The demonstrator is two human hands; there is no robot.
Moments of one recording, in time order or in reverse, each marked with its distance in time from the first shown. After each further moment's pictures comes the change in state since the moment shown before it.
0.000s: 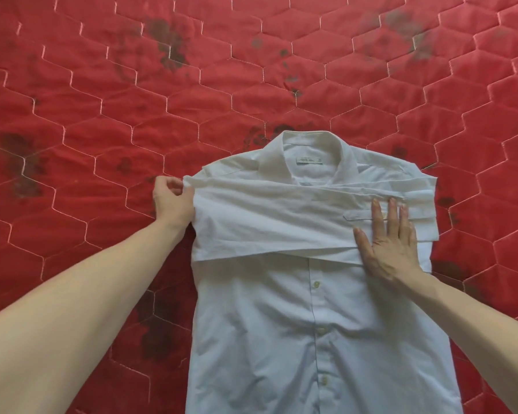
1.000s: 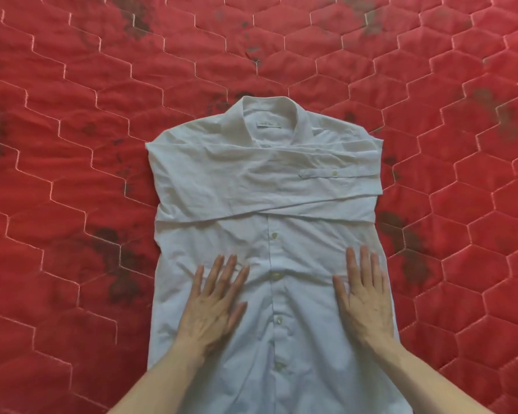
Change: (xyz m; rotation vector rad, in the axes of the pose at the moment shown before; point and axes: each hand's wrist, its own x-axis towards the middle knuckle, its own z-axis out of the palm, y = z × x) left_hand -0.259 -0.156 0.000 1.145 -0.568 0.886; right_hand -0.183 0.067 0.077 -0.034 0.142 0.012
